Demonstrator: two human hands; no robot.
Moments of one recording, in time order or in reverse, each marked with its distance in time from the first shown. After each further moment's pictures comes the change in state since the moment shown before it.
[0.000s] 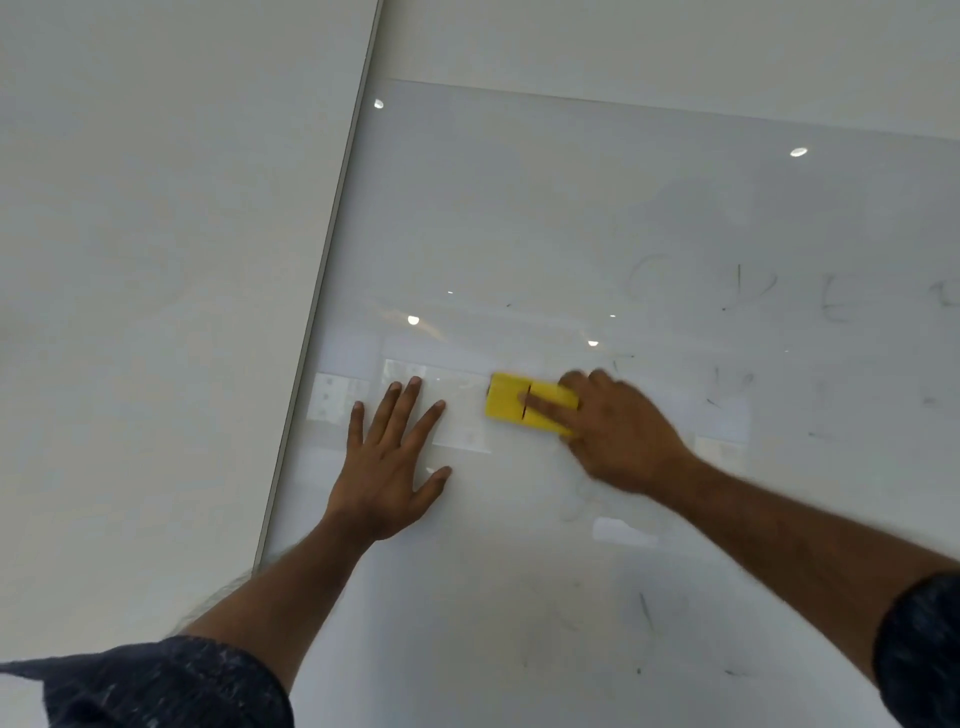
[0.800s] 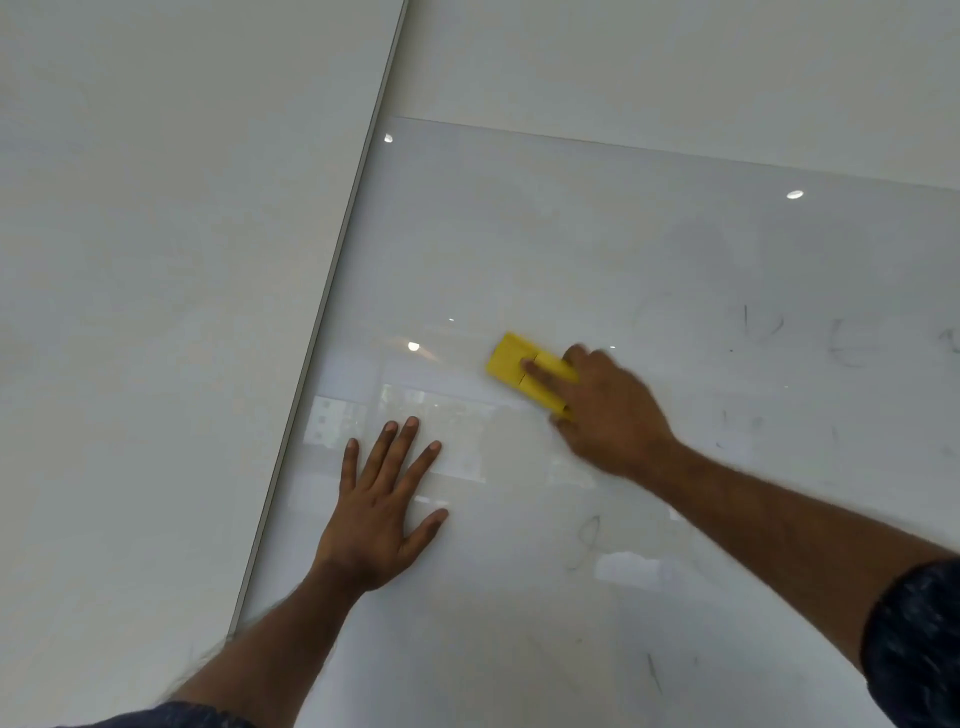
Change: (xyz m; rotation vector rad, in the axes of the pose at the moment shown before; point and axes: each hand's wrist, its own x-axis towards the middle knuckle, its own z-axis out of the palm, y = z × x) left_hand -0.005 -0.014 0.024 -0.003 0.078 0.045; right_hand 0.052 0.015 -0.013 0.043 0.009 0.181
